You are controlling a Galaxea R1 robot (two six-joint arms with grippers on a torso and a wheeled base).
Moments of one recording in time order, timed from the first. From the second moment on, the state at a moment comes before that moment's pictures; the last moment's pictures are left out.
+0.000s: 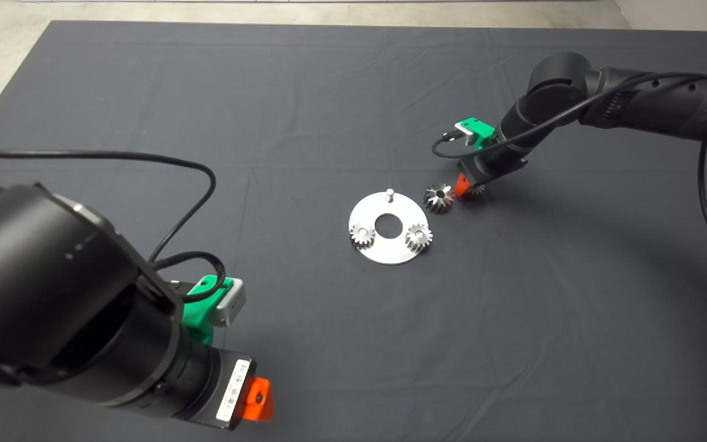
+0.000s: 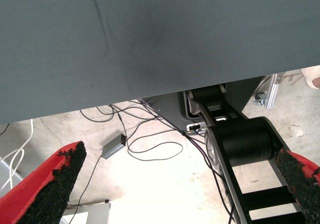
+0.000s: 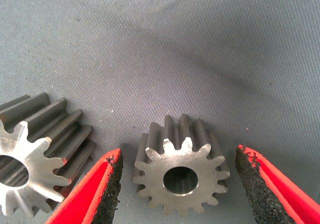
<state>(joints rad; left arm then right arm) -0.52 2.40 -0.37 0.05 1.50 -1.86 0.36 2.57 -1.52 -0.32 -1.30 0.69</state>
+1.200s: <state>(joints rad) -0.52 2.40 -0.37 0.05 1.50 -1.86 0.36 2.57 -1.53 -0.32 -1.30 0.69</state>
